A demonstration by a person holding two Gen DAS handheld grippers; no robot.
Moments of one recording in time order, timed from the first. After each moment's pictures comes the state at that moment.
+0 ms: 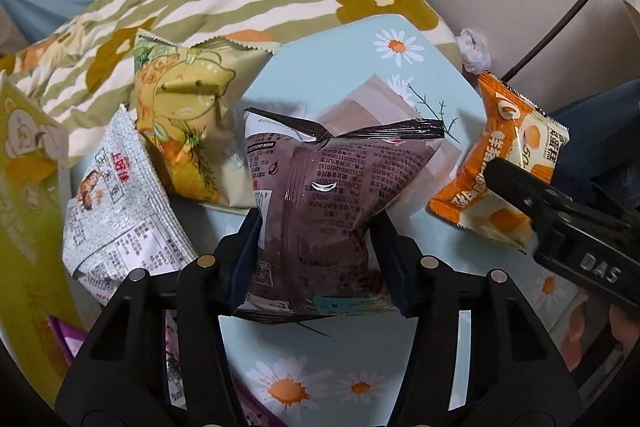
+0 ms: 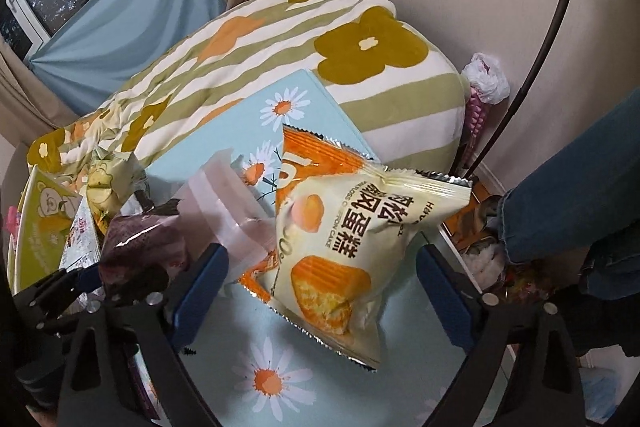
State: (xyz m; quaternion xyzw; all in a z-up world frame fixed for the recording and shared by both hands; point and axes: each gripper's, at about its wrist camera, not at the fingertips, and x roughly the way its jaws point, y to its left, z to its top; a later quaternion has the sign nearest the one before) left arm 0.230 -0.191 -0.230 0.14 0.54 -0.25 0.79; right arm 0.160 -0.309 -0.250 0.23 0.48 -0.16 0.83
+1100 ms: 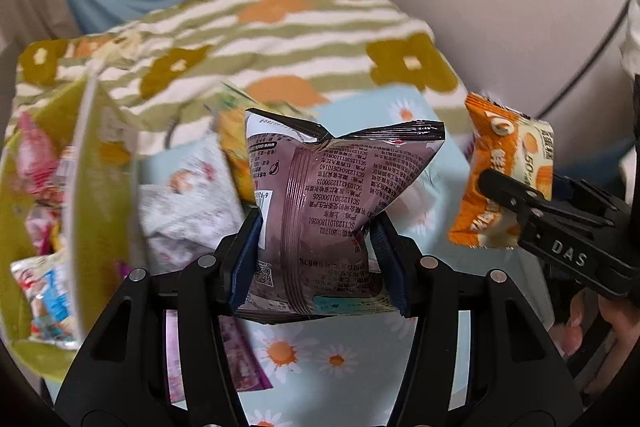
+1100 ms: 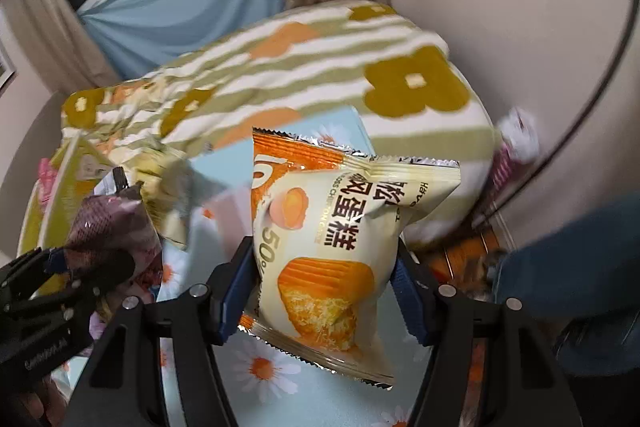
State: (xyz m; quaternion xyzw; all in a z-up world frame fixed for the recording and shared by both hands) left arm 0.195 -0.158 -0.142 0.08 0.48 -0.18 0.86; right arm 0.160 -0.308 -0.196 0.15 0.46 -0.06 0.87
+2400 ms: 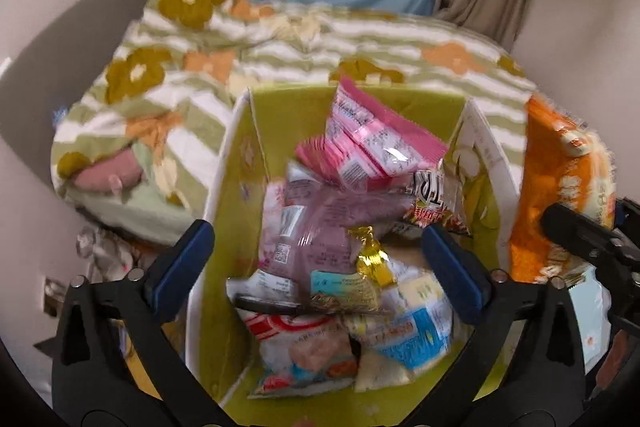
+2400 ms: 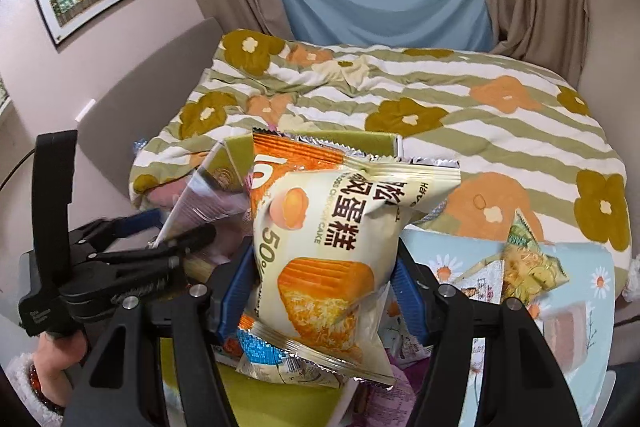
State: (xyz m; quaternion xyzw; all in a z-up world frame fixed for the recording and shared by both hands) left arm 0.262 0.173 -0.109 -0.01 0.45 -0.01 0.89; right arm 0.273 0.013 -0.124 0.05 0.44 0.18 0.88
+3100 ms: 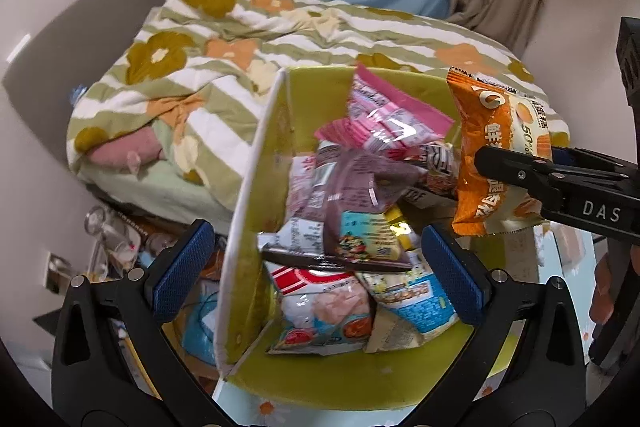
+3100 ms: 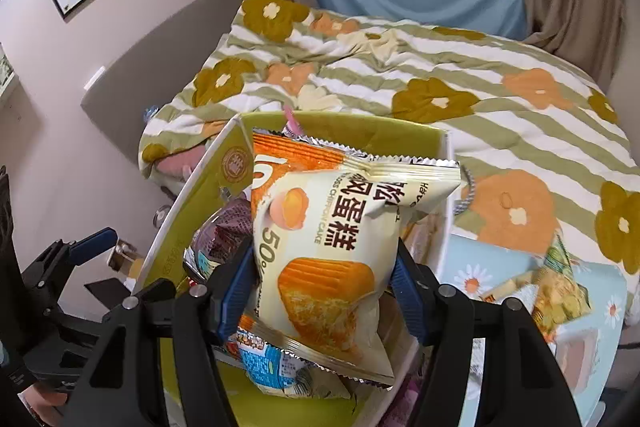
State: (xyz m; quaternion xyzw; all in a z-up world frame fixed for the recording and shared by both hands) left arm 0.226 0.198 -0.103 -0.03 0.47 0.03 0.88; right arm 0.311 0.047 -0.139 0.02 0.48 0.23 0.85
